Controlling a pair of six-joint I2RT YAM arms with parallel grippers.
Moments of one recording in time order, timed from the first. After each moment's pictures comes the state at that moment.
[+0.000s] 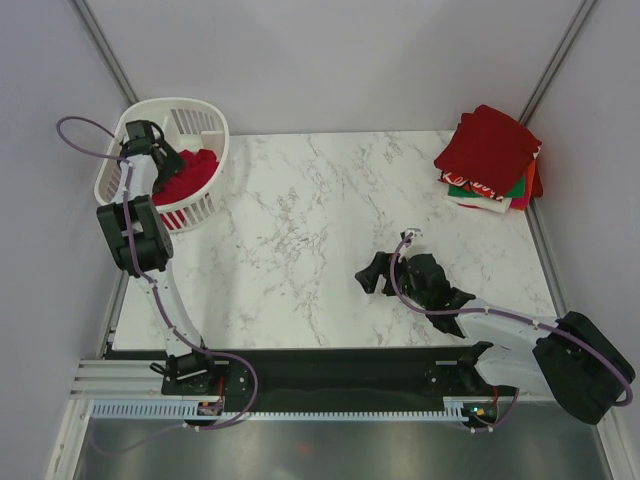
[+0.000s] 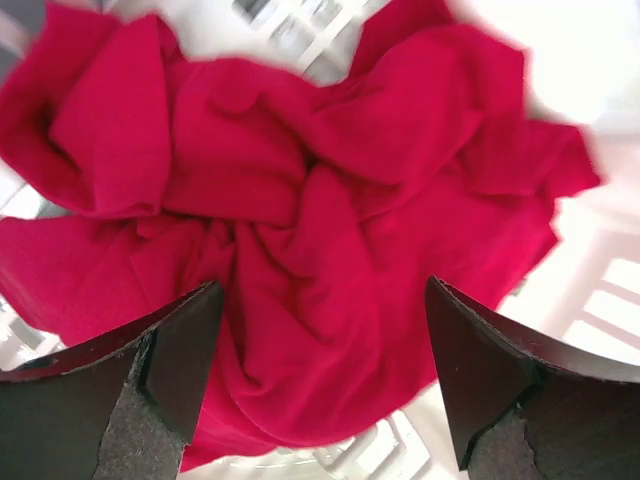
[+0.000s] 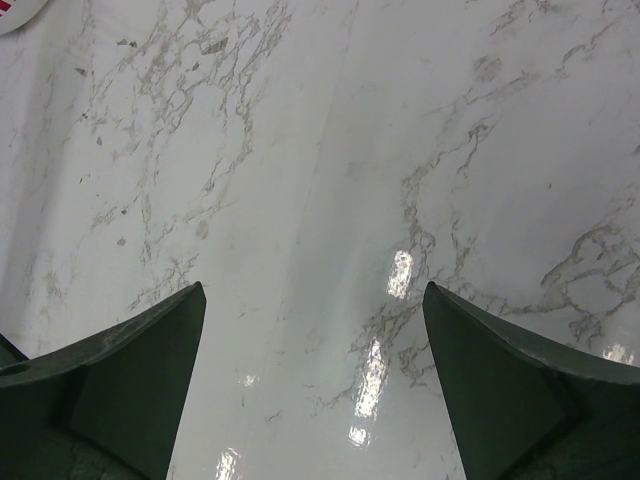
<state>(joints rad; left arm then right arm) 0.29 2.21 1.93 -0.55 -0.12 -0.49 0.67 1.15 0.30 0.39 0.05 0.64</state>
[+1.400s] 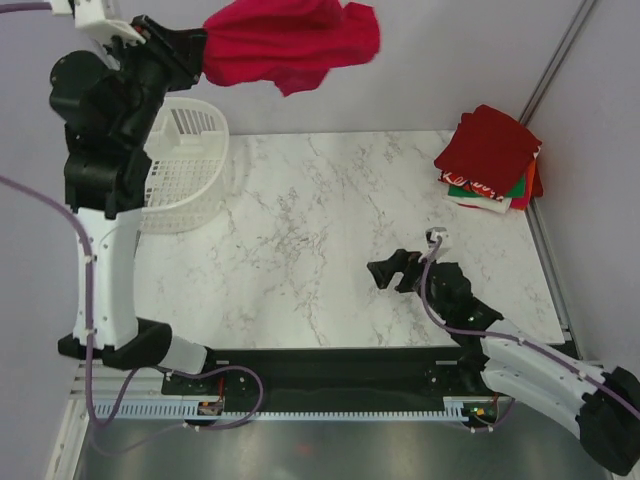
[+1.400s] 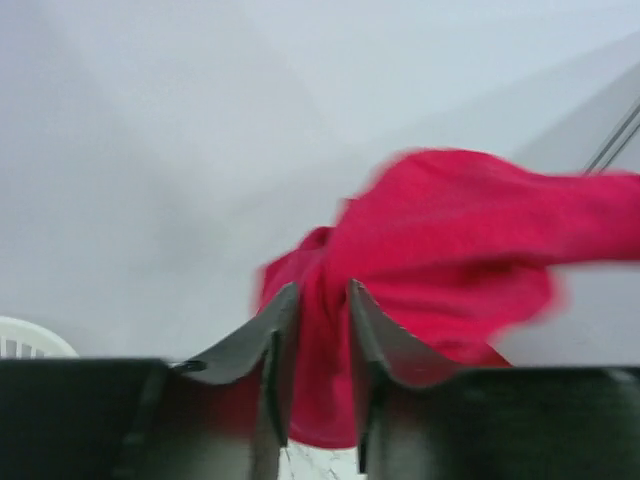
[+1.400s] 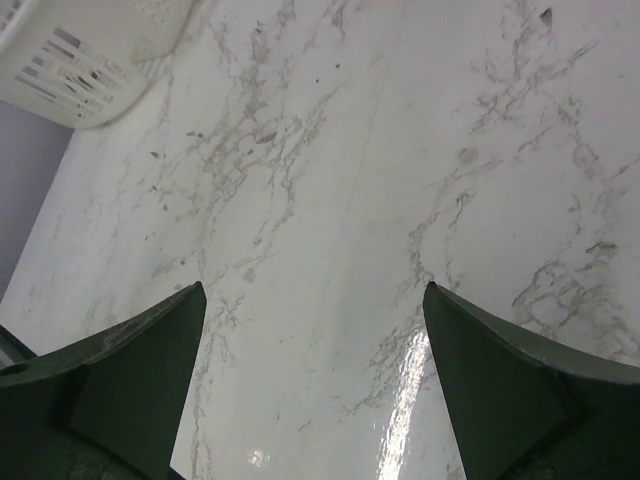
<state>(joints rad) -0.24 1.57 2.33 -0.50 0.03 -0.36 0.67 0.88 0.26 0.32 0.12 0.64</state>
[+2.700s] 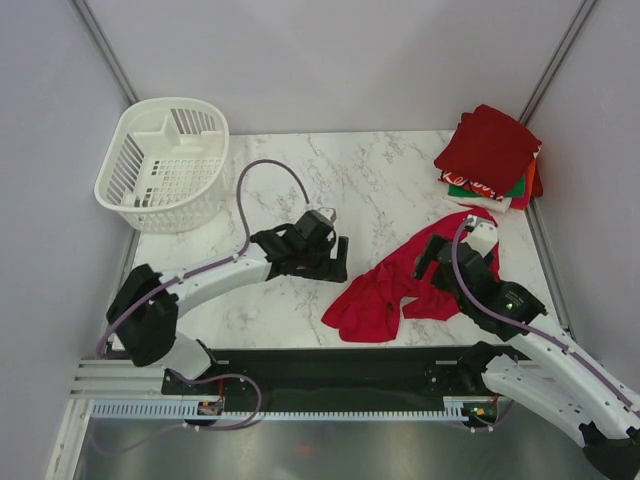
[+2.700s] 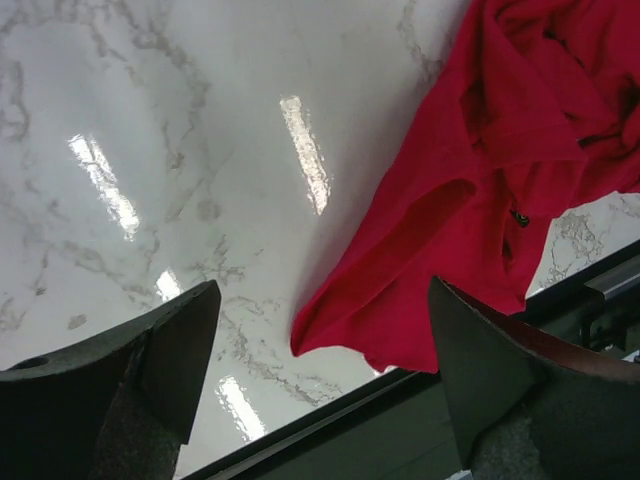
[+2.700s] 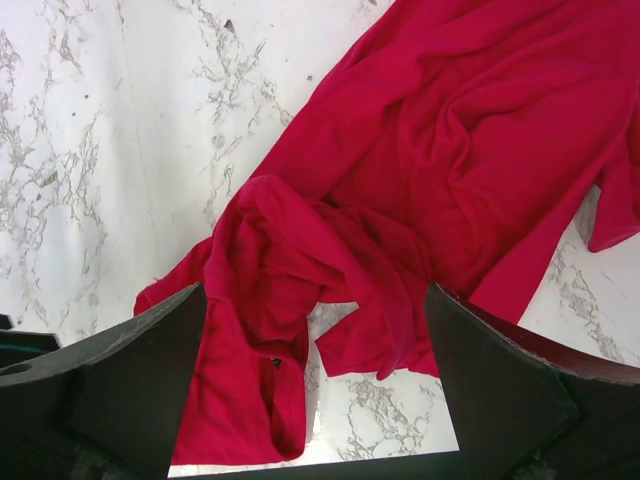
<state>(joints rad) -0.83 1.47 1.04 -0.50 -0.03 -0.62 0.67 0.71 0.74 -0.76 0.54 0.77</state>
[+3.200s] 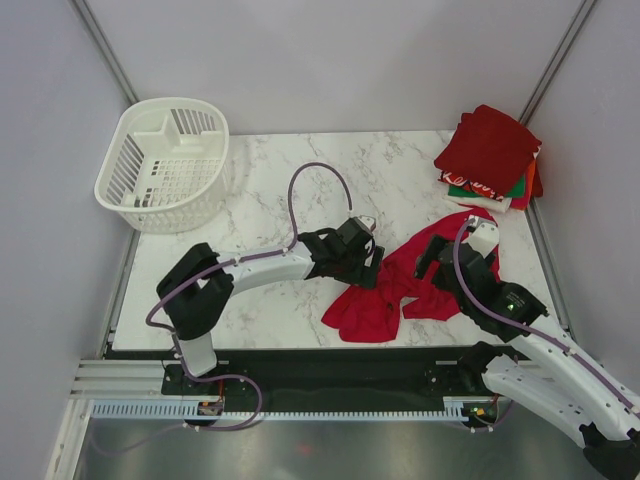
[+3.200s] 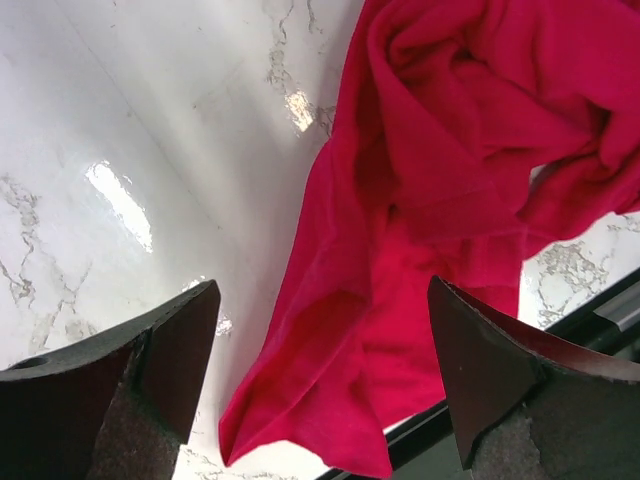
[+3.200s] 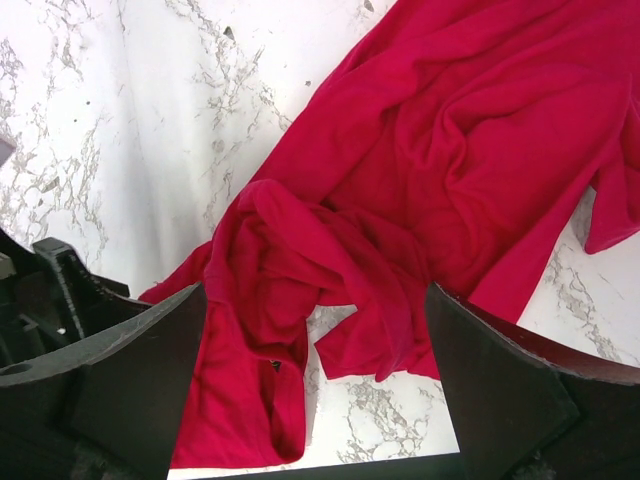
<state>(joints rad) -0.97 1.78 1.22 -0.38 -0.05 -0.56 0.67 0.70 0.74 -0.76 0.55 0.77</state>
